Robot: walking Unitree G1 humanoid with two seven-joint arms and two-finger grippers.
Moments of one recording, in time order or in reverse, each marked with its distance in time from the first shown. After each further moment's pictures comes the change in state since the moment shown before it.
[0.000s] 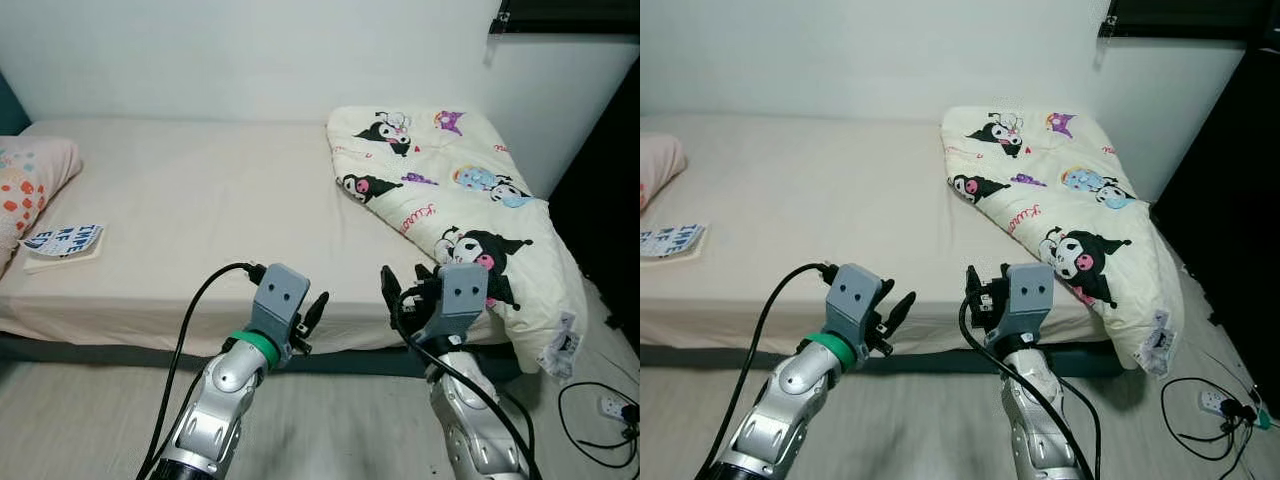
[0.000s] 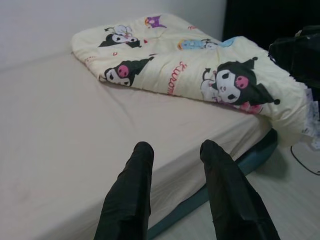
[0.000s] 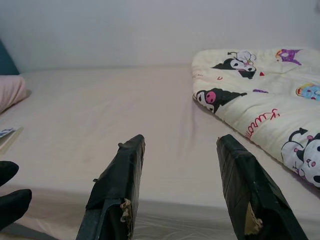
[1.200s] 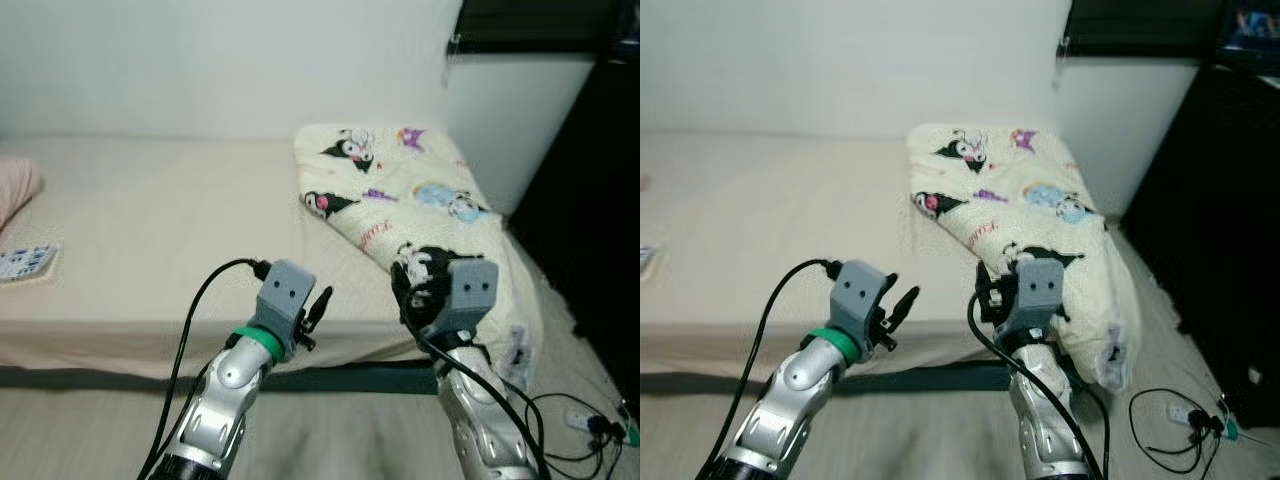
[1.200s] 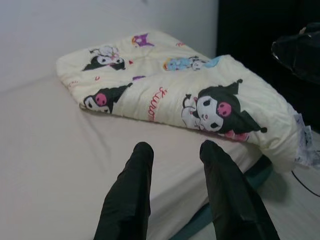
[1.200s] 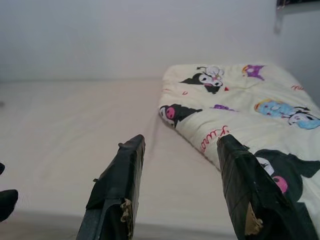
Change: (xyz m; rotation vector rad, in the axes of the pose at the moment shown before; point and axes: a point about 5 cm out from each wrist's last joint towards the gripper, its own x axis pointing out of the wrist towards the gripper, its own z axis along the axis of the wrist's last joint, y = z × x) left arm 0.002 -0.001 0.004 0.026 -0.008 0.013; right arm 0.002 -0.005 0.003 -0.012 -0.009 -0.018
